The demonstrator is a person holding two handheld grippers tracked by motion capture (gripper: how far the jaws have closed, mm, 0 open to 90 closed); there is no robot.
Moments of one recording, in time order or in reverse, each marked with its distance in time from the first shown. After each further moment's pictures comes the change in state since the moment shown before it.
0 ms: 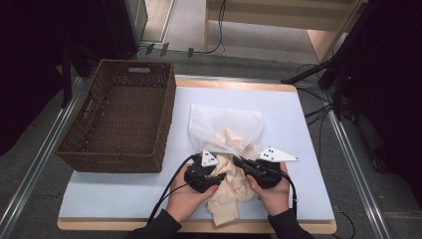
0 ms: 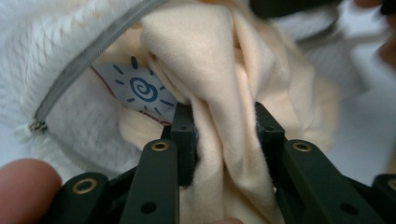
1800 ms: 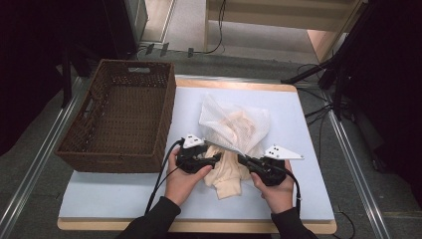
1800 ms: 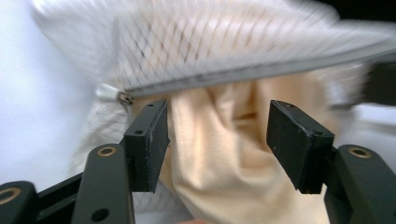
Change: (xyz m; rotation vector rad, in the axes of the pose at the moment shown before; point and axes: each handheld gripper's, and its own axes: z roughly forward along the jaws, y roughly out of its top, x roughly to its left) left arm 0.049 0.002 0.001 -0.194 0.029 -0.116; right arm -0.013 -0.001 -0.004 0.001 -0.018 0.026
